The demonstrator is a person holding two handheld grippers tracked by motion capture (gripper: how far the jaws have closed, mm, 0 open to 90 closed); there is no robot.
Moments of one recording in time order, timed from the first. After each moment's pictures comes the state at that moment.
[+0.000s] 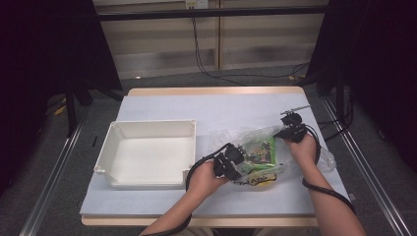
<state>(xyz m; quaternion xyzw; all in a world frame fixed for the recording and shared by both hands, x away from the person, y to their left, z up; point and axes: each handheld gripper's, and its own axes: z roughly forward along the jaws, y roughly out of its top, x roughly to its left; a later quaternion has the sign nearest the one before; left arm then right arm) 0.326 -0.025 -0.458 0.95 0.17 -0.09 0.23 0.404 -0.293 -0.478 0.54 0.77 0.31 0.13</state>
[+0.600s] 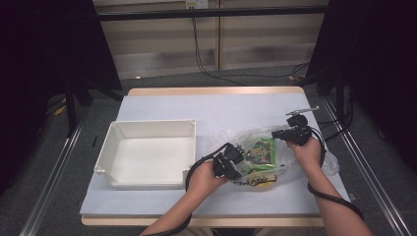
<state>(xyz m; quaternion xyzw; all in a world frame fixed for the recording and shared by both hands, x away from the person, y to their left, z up) 0.327 -0.023 -0.459 0.95 0.18 -0.09 0.24 0.381 -0.293 -0.460 0.53 0.76 0.36 0.11</state>
